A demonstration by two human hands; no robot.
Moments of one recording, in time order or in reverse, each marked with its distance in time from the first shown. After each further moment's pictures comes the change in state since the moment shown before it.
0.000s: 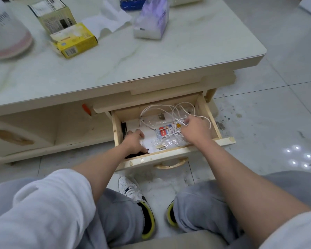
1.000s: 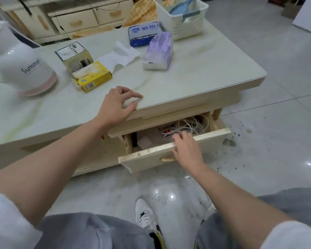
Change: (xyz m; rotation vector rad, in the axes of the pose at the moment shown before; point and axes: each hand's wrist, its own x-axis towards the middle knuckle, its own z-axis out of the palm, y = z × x) left_hand -0.042 0.039 -0.218 0.088 0.654 0.606; right_hand -0.012 -0.042 0.040 -0.224 0.181 -0.431
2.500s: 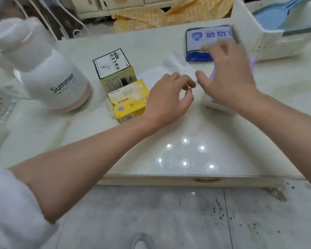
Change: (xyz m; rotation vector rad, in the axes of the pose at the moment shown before) left_hand 0.142 -0.026 -0.021 -0.027 0.260 -0.043; right_hand 0.318 -0.080 -0.169 0.148 0.304 -0.283
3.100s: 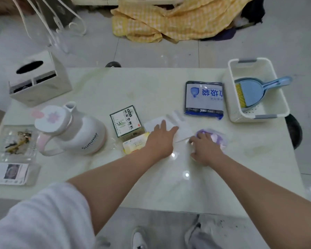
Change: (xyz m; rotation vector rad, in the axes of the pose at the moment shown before) left_hand 0.089 -0.022 -0.055 0.251 -0.886 -0.382; right_hand 0.051 -0.020 -0.016 -0.166 -1.102 0.326
